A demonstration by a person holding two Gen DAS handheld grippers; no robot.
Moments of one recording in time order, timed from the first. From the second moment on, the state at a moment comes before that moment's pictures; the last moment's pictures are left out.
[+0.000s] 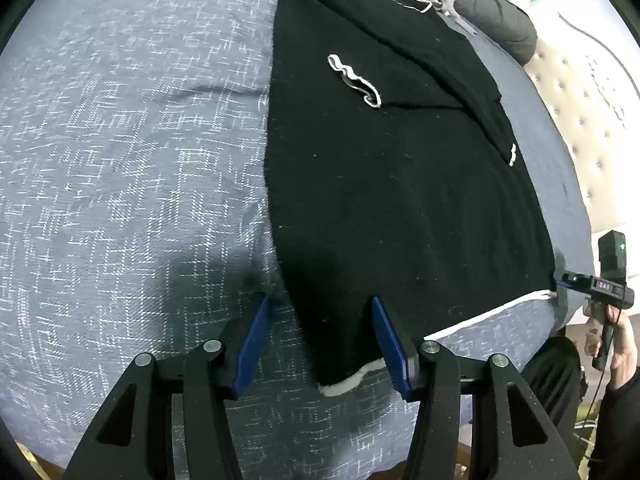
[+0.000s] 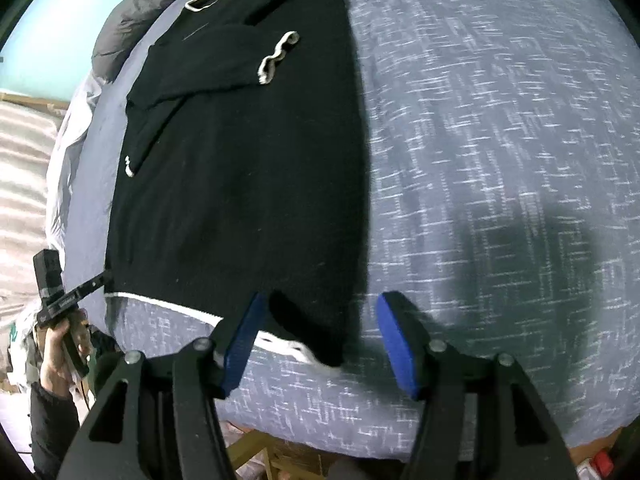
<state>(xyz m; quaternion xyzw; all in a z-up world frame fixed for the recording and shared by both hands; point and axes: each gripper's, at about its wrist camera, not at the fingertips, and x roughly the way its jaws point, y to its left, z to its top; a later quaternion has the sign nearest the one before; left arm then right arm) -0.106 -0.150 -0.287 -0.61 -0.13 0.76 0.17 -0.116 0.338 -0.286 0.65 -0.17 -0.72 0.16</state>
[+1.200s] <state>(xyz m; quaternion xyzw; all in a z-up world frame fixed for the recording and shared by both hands) -0.084 -0.138 -0.284 -0.61 -0.15 0.75 0.19 -0.111 0.326 -0.279 0.63 -0.16 -0.73 0.20</state>
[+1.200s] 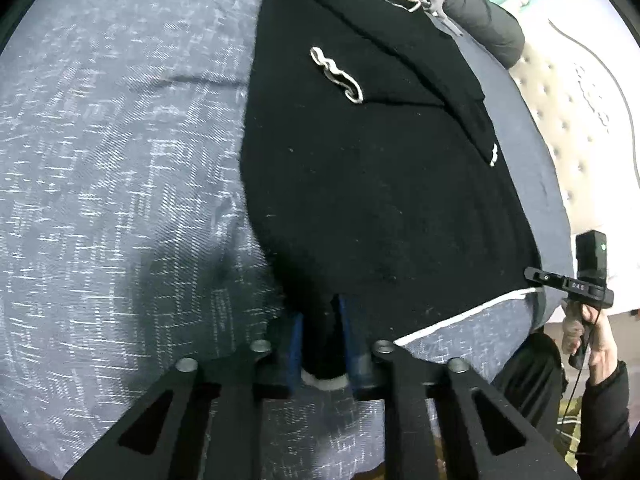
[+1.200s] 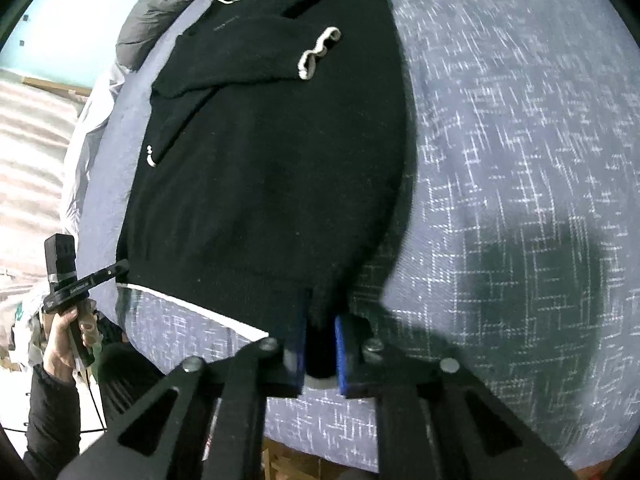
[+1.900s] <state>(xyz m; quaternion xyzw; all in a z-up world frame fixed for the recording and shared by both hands) -0.036 -0.129 -0.165 -0.53 -0.09 0.81 0.24 -0.052 0.331 -0.159 0.55 -0.12 -0.78 0.27</state>
